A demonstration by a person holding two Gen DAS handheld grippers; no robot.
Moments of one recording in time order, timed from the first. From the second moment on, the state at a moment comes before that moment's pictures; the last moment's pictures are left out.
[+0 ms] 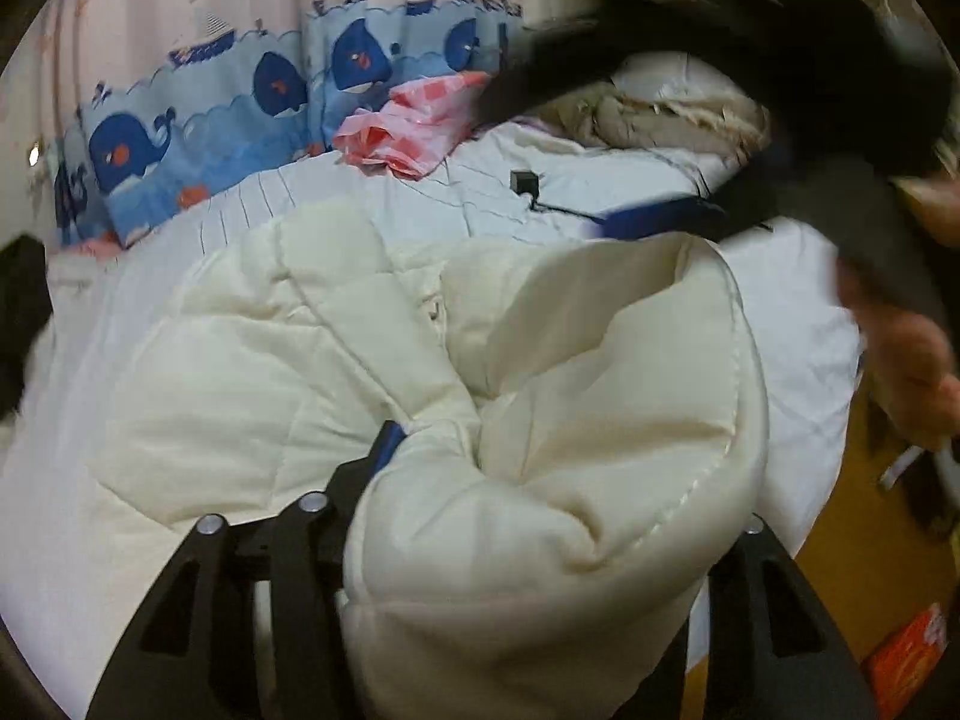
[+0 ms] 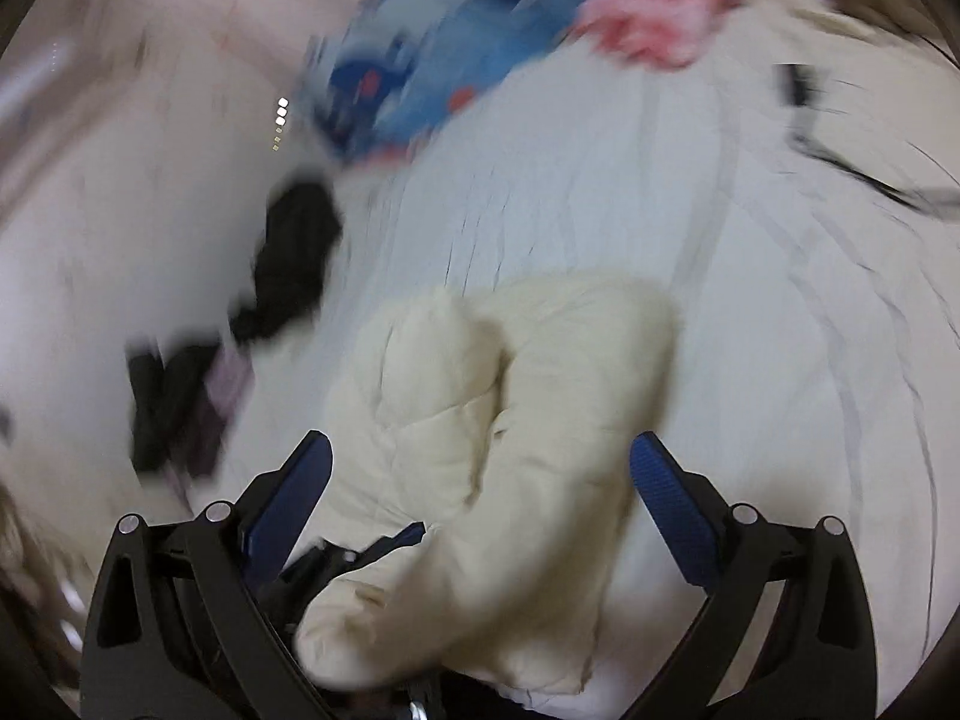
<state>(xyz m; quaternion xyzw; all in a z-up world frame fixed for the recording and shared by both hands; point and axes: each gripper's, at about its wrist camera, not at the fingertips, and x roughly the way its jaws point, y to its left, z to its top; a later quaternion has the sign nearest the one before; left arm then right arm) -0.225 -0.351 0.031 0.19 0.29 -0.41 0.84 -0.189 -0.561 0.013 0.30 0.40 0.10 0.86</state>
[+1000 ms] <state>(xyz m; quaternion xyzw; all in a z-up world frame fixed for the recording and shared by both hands) -0.095 -0.181 0.052 -0.07 0.39 -0.36 0.85 -0.153 -0.477 -0.034 0.25 0.43 0.09 0.86</state>
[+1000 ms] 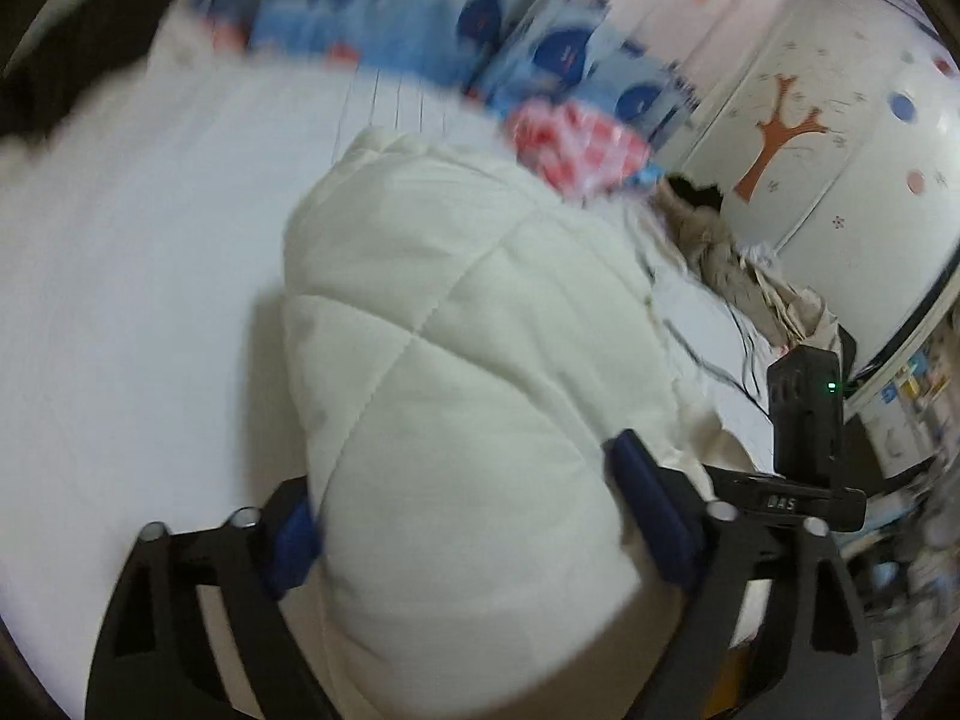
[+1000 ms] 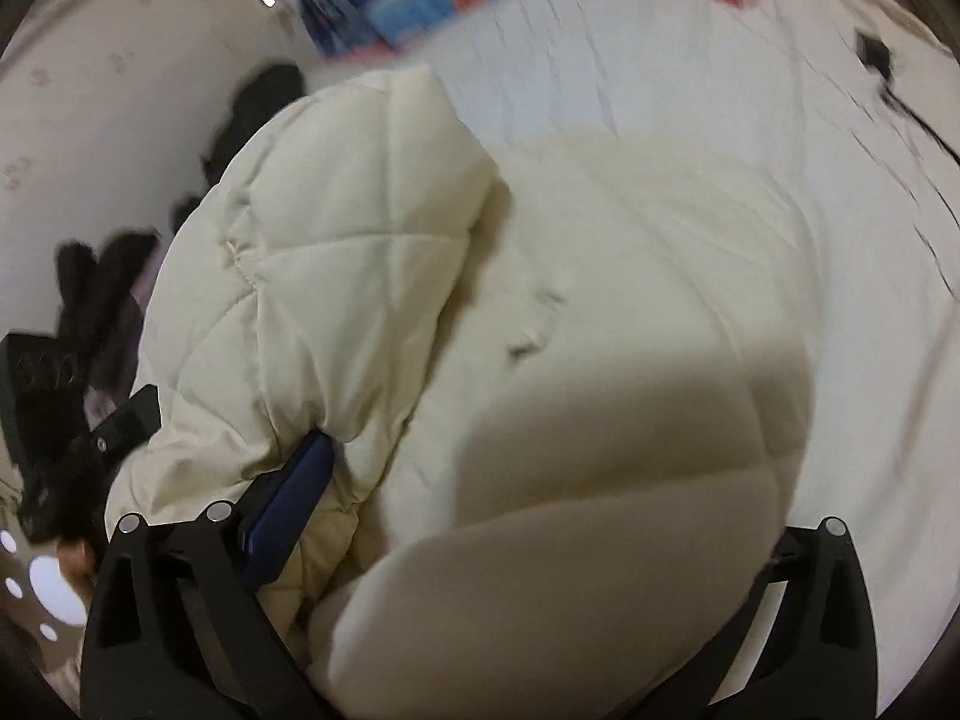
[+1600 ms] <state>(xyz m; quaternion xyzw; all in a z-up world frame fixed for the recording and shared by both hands) -0.032 -0.106 -0.009 0.00 0.38 -0.20 0.90 -0.124 -0.397 0.018 0.15 0.36 0.02 0.92</state>
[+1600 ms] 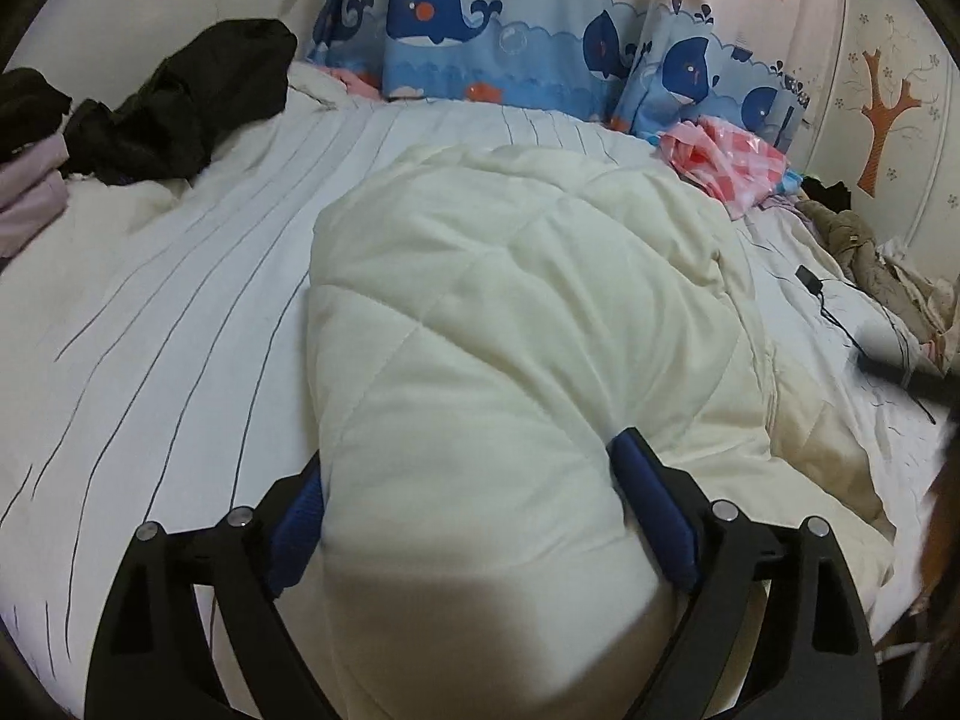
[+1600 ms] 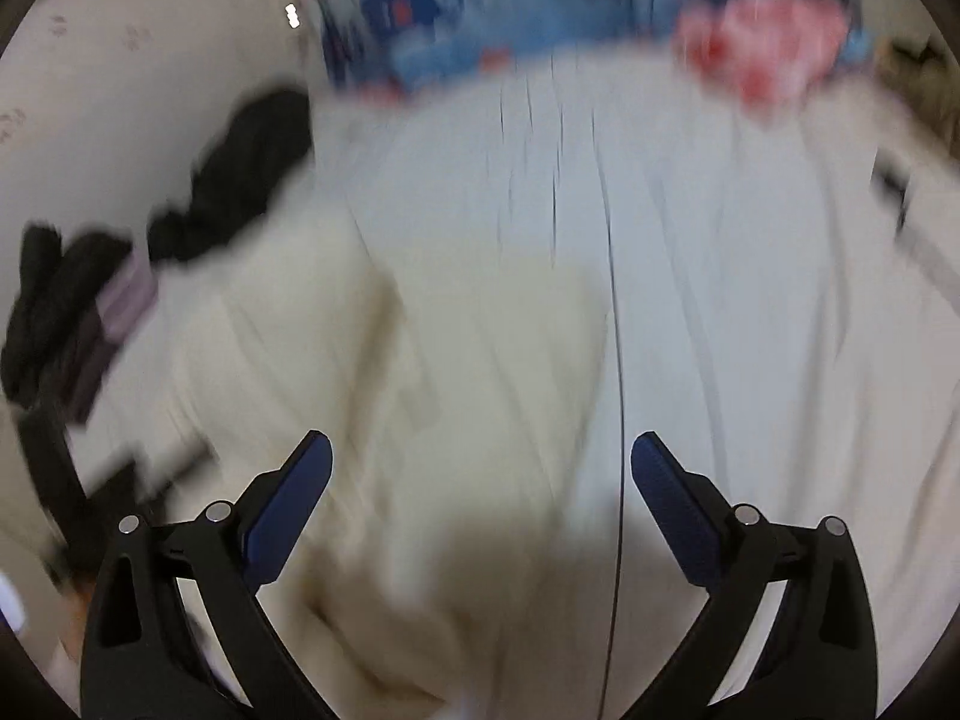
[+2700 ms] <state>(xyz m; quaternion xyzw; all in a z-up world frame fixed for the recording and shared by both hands) -0.058 -0.105 0.000 0.04 0.32 -0.19 0.93 -0.098 -0.315 -0.013 0.06 0.43 0.01 0.90</state>
